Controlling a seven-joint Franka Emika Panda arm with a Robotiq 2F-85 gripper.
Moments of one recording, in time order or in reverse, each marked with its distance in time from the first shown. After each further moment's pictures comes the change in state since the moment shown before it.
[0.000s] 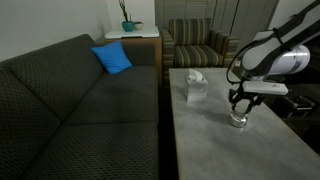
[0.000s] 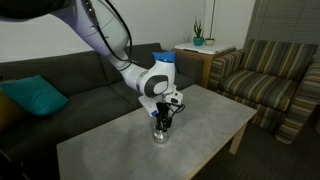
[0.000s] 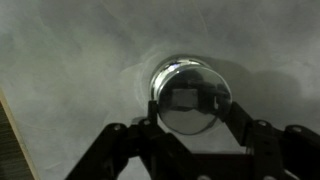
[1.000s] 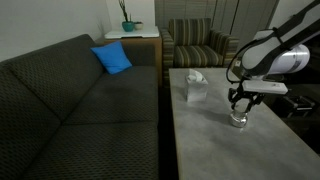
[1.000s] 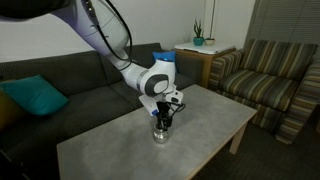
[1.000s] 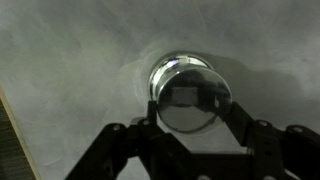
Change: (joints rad) arm 0.001 -0.001 -0.001 0.006 0.000 0.001 0.001
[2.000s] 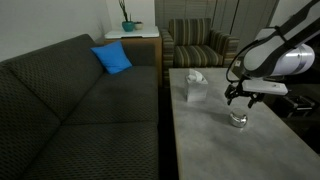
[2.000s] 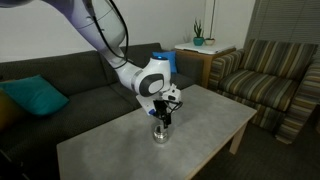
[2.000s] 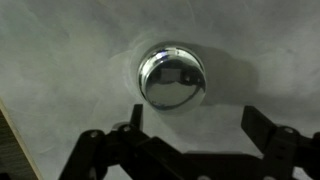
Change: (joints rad) arm 0.012 -0.074 0.009 -0.148 0.000 0.163 0.000
